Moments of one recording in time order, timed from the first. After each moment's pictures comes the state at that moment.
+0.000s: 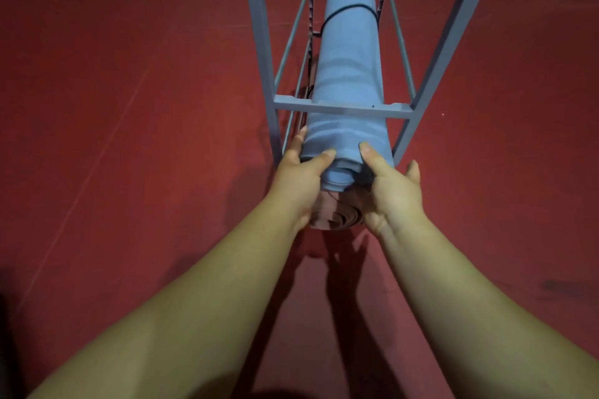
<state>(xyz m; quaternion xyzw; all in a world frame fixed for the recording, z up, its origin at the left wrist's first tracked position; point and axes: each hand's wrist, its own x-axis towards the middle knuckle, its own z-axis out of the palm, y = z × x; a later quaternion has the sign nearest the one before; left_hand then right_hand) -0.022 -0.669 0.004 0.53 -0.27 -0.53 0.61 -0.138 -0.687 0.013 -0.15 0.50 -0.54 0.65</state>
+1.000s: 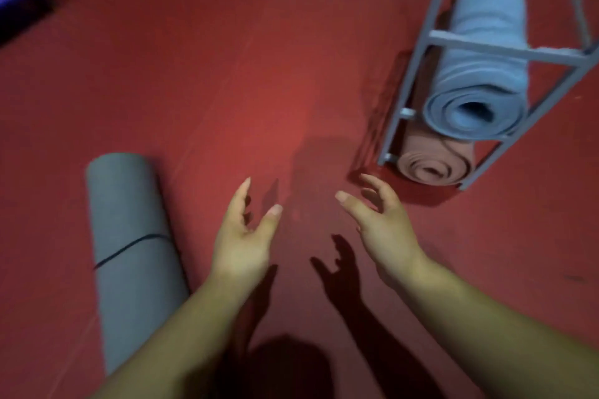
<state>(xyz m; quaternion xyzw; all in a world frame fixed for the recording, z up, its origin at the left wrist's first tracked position) 0.092 -0.352 -0.003 0.80 -0.22 -0.26 0.50 -0.052 -0.479 -0.029 -0.54 0.49 -0.29 0.63</state>
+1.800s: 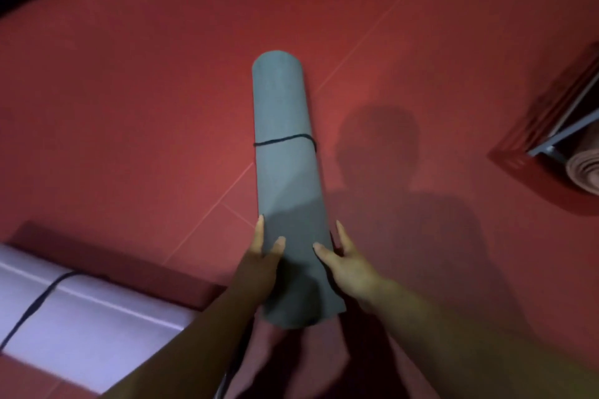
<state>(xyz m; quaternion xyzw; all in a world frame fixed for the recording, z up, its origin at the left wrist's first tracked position) 0.142 -0.057 -0.115 0.81 0.01 -0.35 0.47 0.049 -0.215 -0.119 -0.59 0.40 0.11 0.69</state>
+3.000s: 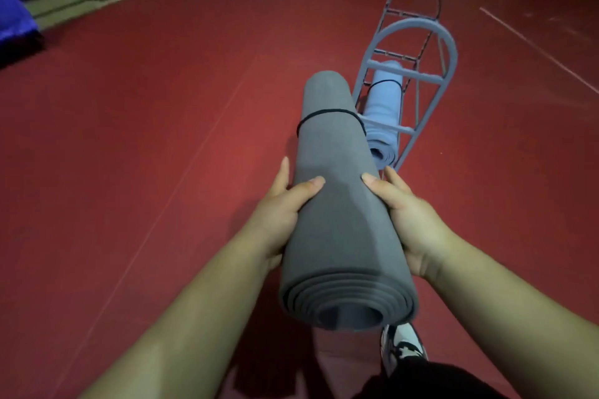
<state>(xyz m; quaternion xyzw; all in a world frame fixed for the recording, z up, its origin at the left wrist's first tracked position) -0.005 -0.243 0.212 0.54 -0.23 -0.53 0.62 -0.171 -0.320 0.240 -0.44 0.46 -0.29 0.71</state>
